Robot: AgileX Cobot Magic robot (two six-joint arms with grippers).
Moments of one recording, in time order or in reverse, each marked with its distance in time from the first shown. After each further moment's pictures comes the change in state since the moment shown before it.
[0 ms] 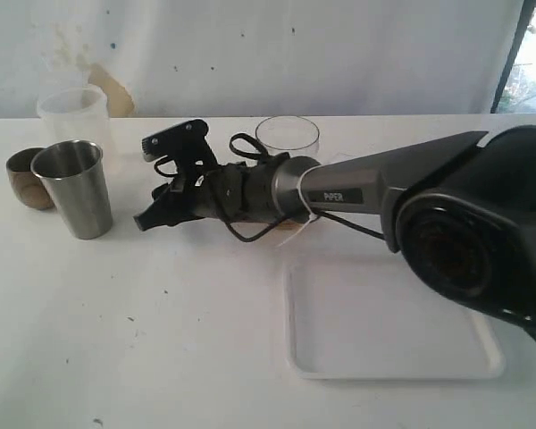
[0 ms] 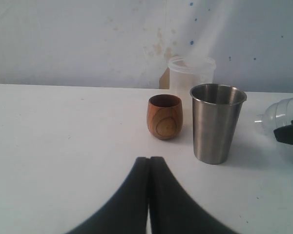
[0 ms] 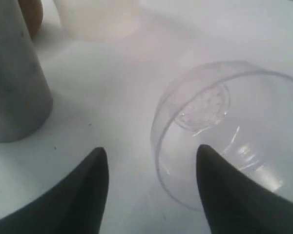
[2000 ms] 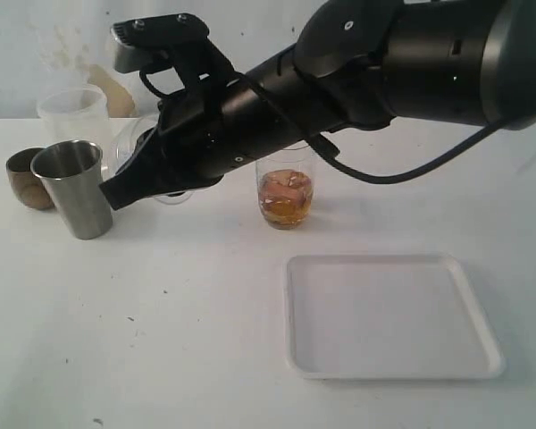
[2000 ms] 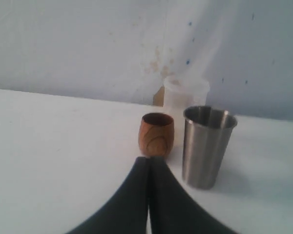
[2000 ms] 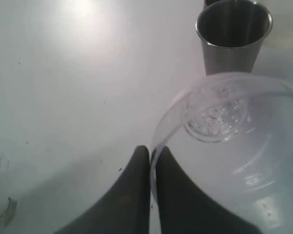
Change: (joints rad) left arm 0.000 0.000 0.000 -0.034 -0.063 -0.050; right arm 0.003 -0.643 0.322 0.396 0.630 -0.379
